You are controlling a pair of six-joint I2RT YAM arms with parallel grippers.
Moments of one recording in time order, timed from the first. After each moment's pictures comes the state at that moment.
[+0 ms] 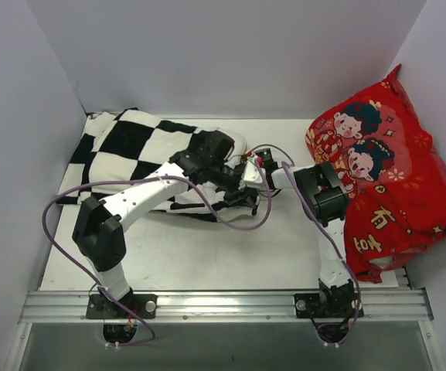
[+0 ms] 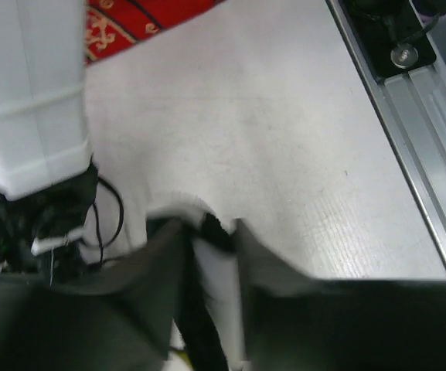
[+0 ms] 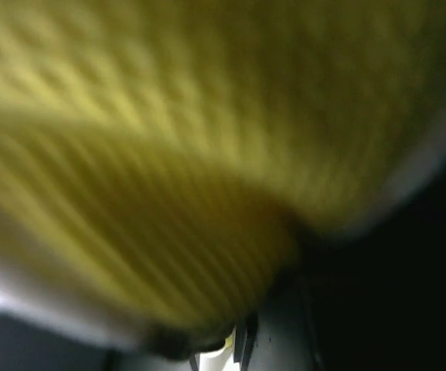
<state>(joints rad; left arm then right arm) -0.79 1.76 1.56 -0.59 0.84 0.81 0.39 2.27 1.30 0.18 -0.93 1.05</state>
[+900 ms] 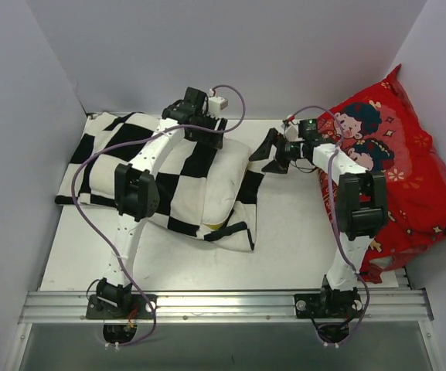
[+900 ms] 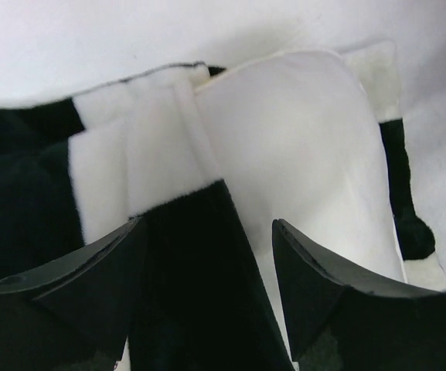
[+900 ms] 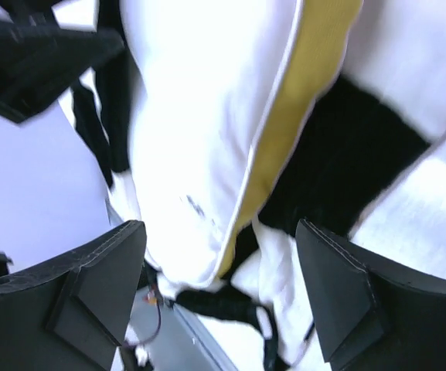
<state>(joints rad) -0.41 2.42 2.39 -0.86 0.29 0.06 0.15 1.94 1.37 -0.35 -0.80 0.53</state>
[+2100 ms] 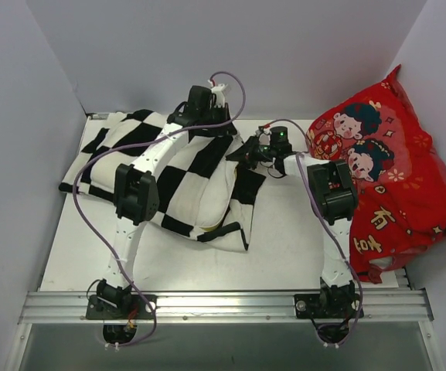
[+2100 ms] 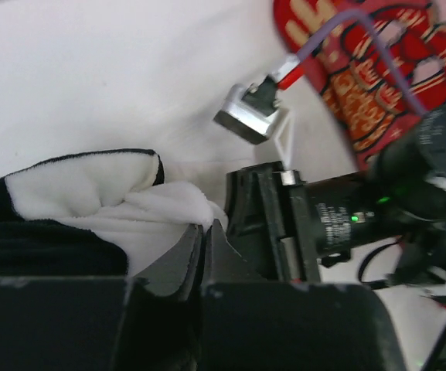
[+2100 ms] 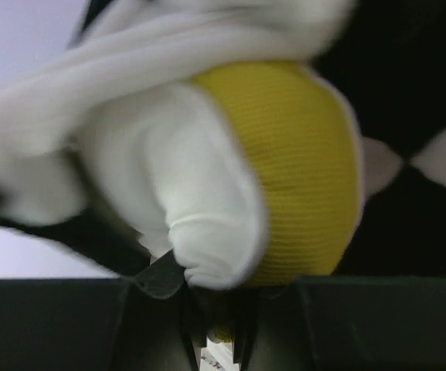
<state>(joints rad) -0.46 2.38 2.27 -0.46 0.43 -0.34 0.29 2.23 1.43 0.29 -0.84 1.11</state>
